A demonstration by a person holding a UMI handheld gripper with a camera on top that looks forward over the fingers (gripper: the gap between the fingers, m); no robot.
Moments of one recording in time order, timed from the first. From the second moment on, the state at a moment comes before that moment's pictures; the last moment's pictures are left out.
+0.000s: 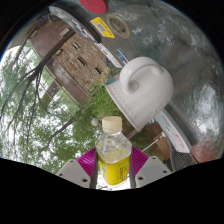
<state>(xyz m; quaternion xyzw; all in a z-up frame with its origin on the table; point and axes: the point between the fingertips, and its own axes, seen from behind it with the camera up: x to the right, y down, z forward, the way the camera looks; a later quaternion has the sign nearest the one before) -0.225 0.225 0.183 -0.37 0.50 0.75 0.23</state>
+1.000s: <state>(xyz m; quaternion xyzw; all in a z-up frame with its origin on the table) 0.146 0.215 0.017 -0.75 -0.02 0.01 0.66</state>
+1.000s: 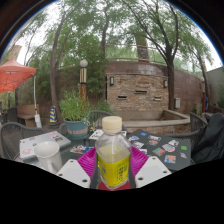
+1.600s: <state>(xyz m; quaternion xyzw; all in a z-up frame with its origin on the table) 0.143 0.151 -0.007 -0.78 0.02 -0.01 0.63</state>
